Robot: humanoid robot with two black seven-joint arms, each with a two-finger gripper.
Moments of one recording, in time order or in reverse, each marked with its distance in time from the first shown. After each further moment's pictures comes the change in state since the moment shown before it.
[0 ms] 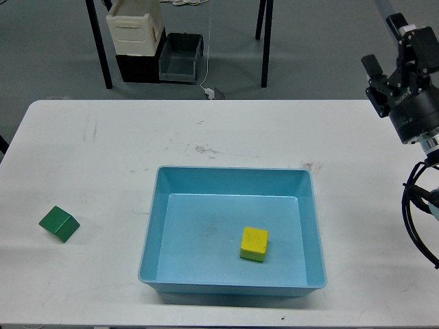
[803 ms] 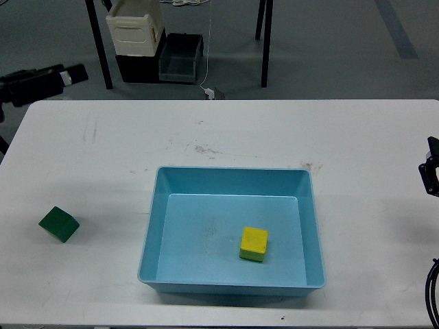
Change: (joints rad) left arm 0.000 0.283 0.235 -0.489 1.024 -0.126 -0.212; right arm -0.406 0.139 0.294 0.092 0.255 0.067 -0.019
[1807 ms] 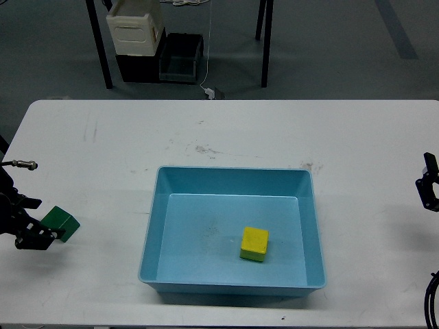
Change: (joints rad) left arm -0.012 0.019 0.435 0.103 0.696 -0.049 0.001; right arm -0.050 0.003 -0.012 -0.001 0.000 0.002 0.005
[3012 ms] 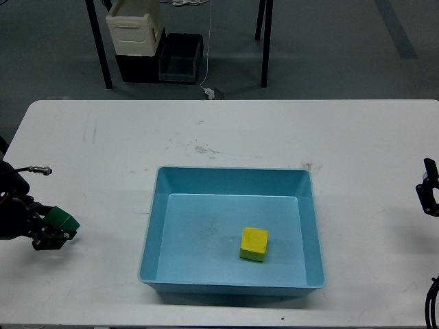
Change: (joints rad) left arm -0.042 -0.141 0.091 0.171 -0.008 0.052 0.000; right arm -0.022 0.000 0.000 0.000 0.000 0.000 0.002
